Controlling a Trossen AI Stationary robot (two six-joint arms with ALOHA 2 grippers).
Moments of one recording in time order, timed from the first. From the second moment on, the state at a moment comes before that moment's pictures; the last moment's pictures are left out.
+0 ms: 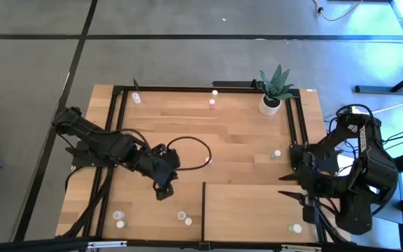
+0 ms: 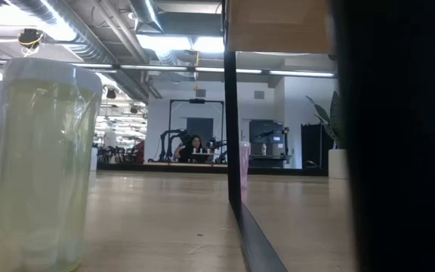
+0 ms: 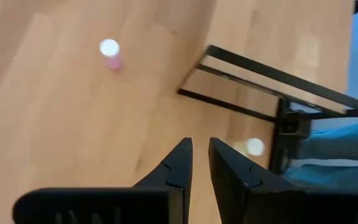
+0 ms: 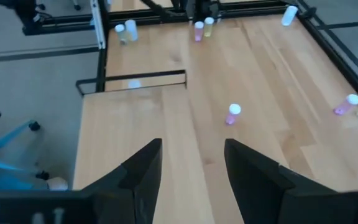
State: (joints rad) left arm -0.44 1.50 1.56 -1.04 -0.21 -0.74; right arm 1.11 1.46 1.83 -1.53 0.85 1.11
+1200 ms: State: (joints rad) left arm 0.03 1.71 1.56 -0.86 0.25 0.20; right arm 0.57 1.41 1.83 -1.57 0.85 0.80
